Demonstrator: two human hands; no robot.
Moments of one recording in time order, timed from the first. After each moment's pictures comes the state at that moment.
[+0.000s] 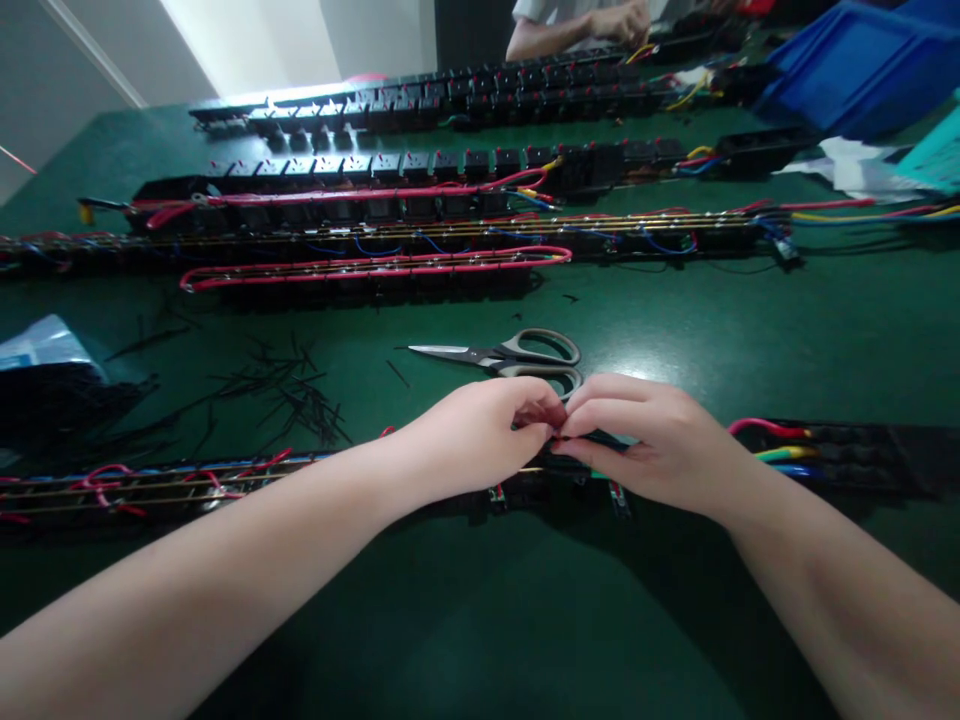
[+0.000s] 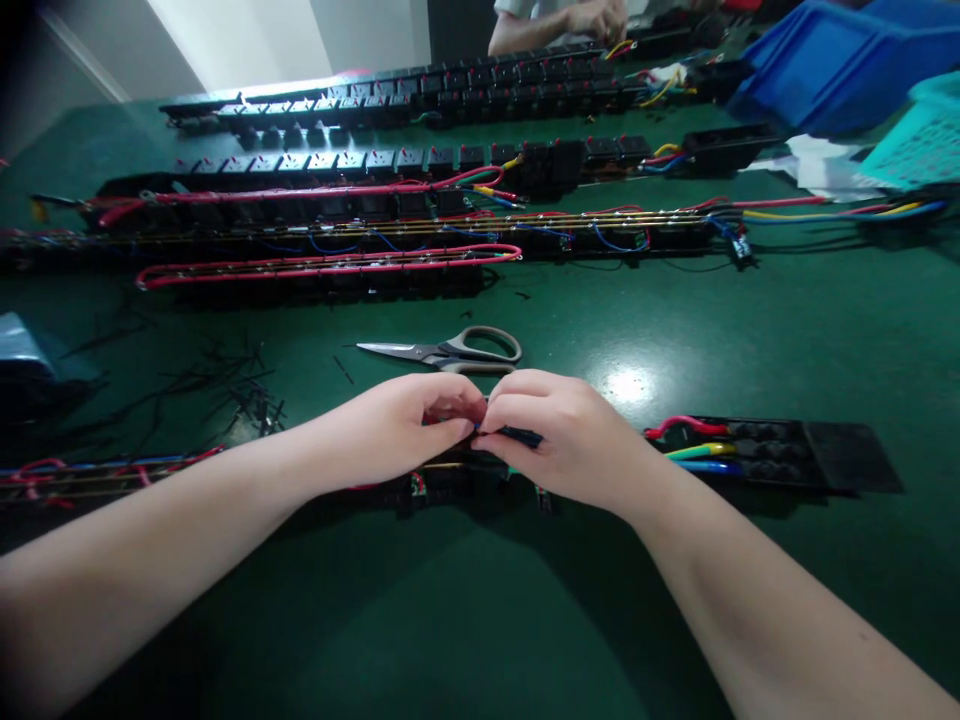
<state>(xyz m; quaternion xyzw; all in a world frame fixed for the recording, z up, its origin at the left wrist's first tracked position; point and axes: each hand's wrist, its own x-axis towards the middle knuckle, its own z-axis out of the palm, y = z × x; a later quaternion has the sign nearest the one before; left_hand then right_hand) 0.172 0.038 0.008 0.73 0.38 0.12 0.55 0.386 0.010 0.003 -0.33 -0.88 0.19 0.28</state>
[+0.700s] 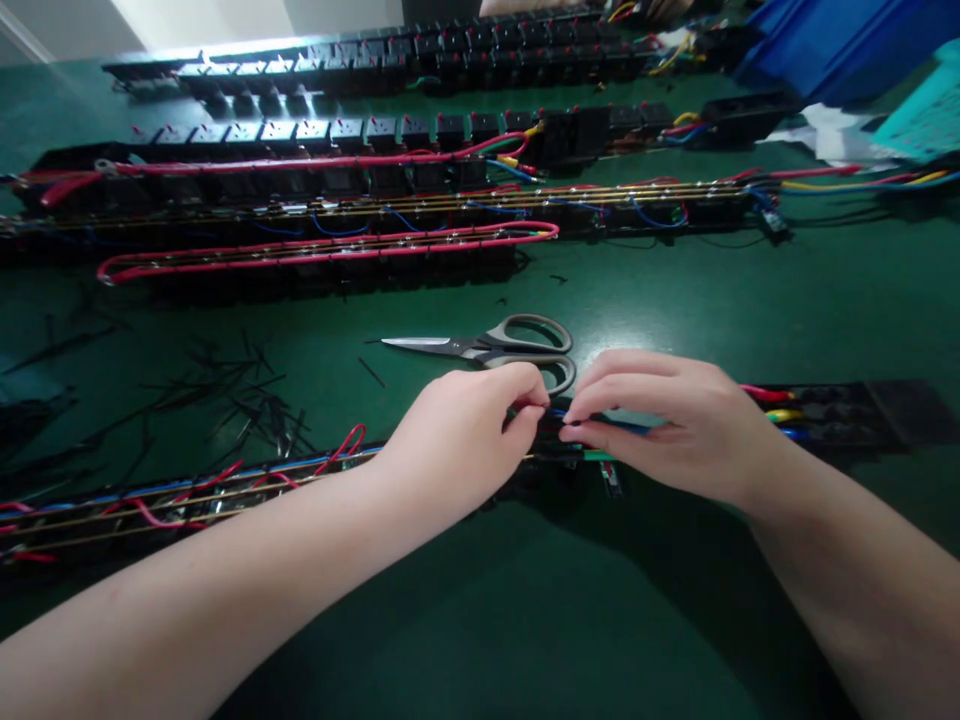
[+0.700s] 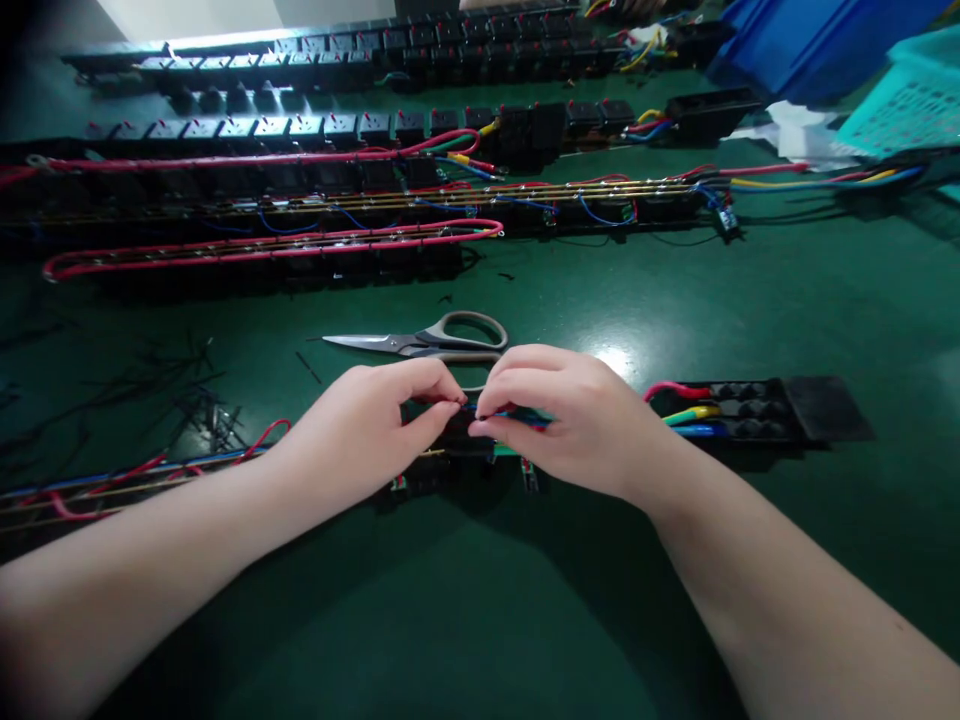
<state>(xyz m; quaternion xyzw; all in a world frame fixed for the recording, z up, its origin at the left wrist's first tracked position) 0.174 0.035 0.011 0.82 0.43 0.14 0.37 0.394 0.014 0.007 -0.36 -0.87 0.19 0.27</state>
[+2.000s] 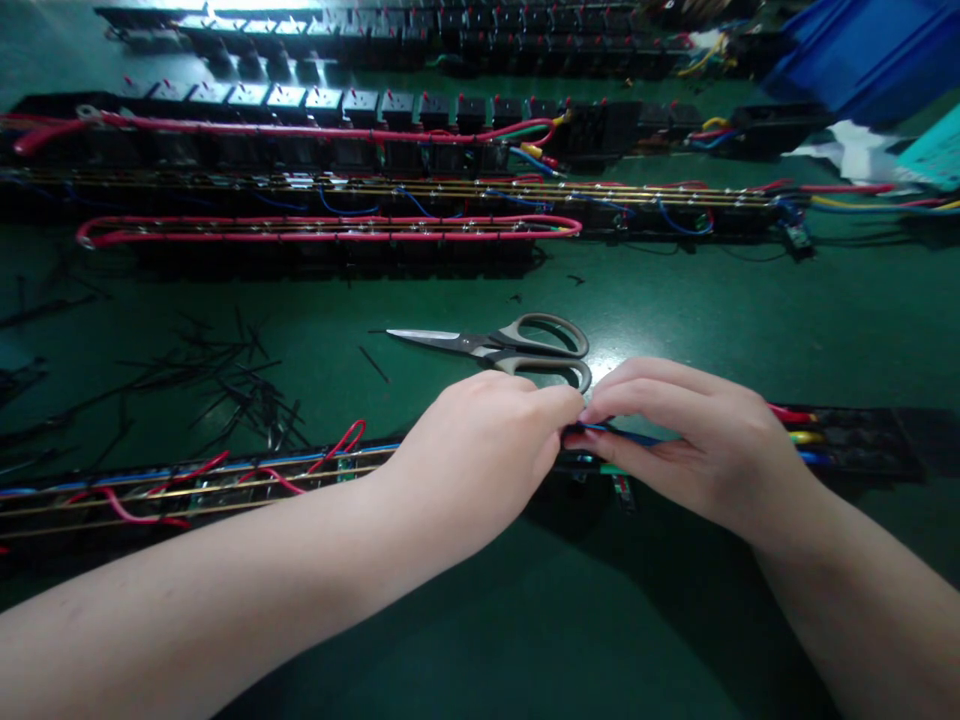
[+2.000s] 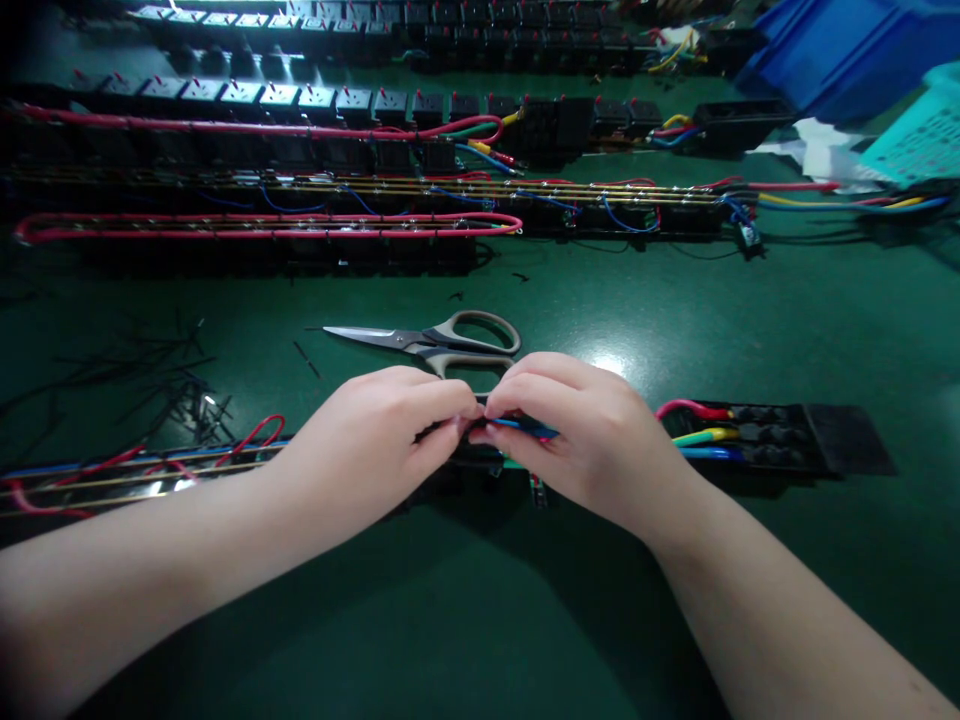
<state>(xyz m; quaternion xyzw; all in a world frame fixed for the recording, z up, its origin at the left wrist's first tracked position) 0.175 0.031 0.007 0.88 0.37 0.12 0.27 0.390 0.010 0.005 -0.39 -0.87 0.15 0.27</state>
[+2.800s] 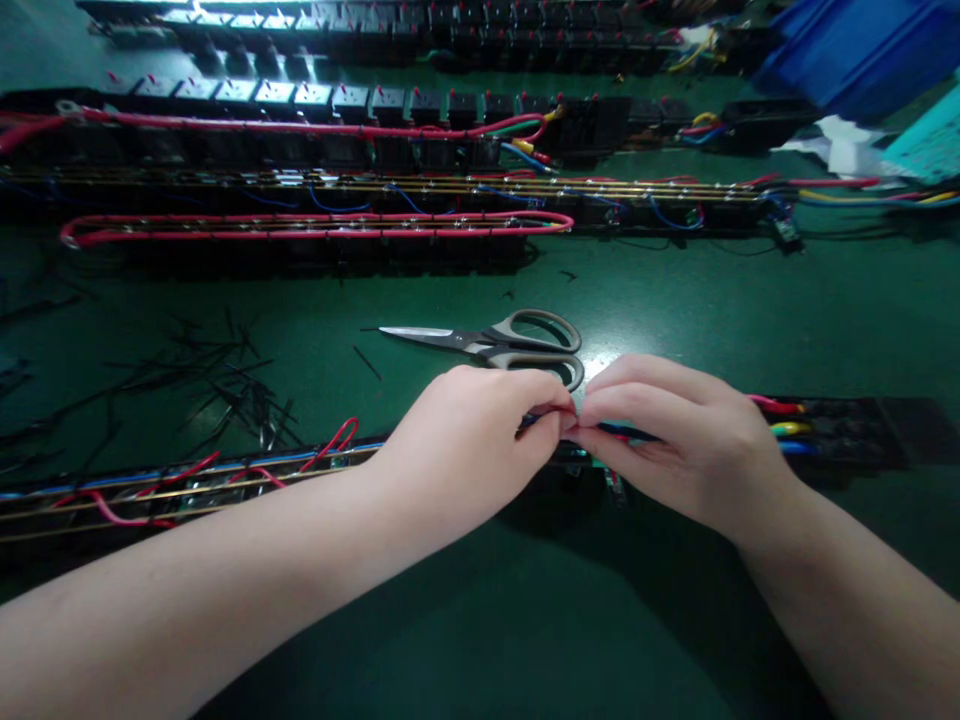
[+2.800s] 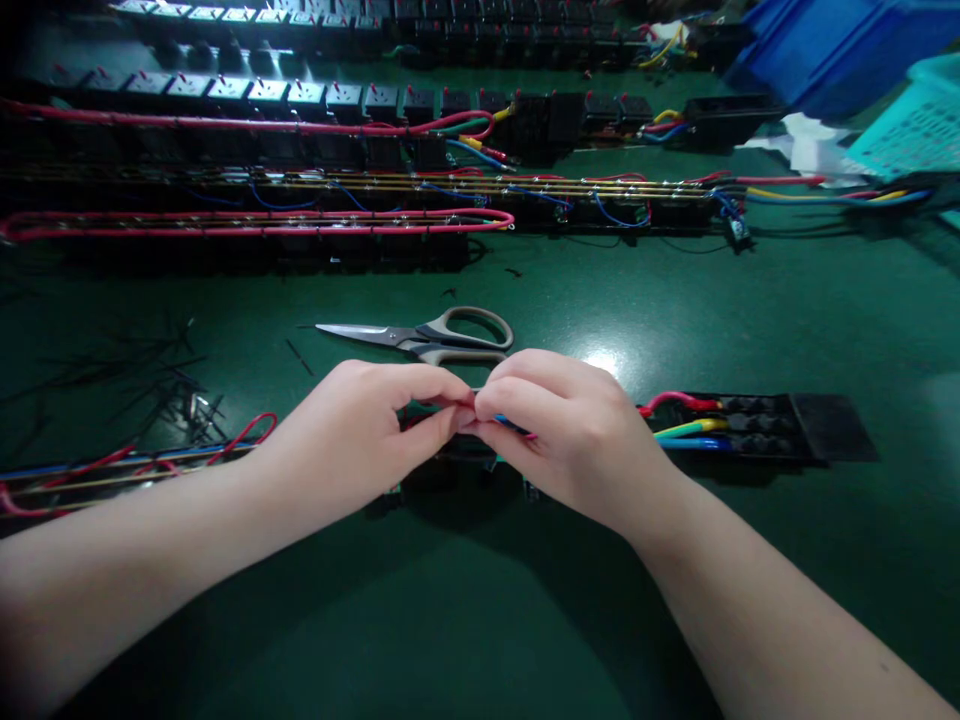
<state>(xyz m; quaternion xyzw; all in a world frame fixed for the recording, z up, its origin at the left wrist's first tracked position) 0.176 0.033 0.013 0.81 0.41 0.17 0.38 0.384 0.006 0.004 -0.36 -0.89 0.08 0.28</state>
